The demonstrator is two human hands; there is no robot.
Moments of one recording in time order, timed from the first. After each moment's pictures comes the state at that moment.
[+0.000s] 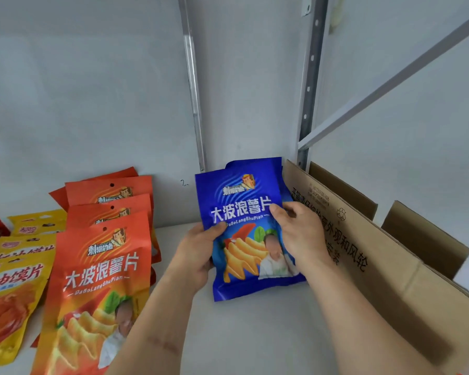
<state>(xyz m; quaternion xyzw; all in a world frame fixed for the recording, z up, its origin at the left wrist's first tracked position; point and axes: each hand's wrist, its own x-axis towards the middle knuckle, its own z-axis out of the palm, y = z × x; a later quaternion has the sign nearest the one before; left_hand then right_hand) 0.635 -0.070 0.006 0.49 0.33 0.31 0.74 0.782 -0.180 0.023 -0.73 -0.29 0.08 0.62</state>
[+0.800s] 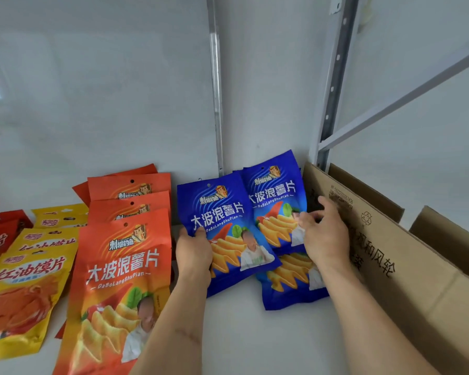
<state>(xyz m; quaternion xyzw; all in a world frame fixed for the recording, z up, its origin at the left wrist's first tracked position) 0.626 -0.029 -0.021 0.51 0.52 0.44 0.53 0.788 -0.173 0.011 -0.78 -0.25 -0.01 0.58</state>
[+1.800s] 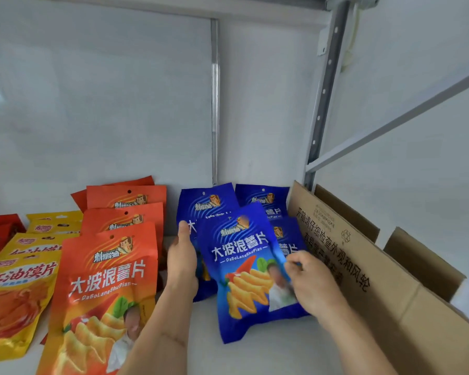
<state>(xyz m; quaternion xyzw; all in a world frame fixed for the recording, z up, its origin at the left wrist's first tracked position) 0.616 -0.039 -0.005 0.42 0.42 0.43 0.68 0.756 -0.218 0.002 -0.84 -0.33 0.10 0.43</state>
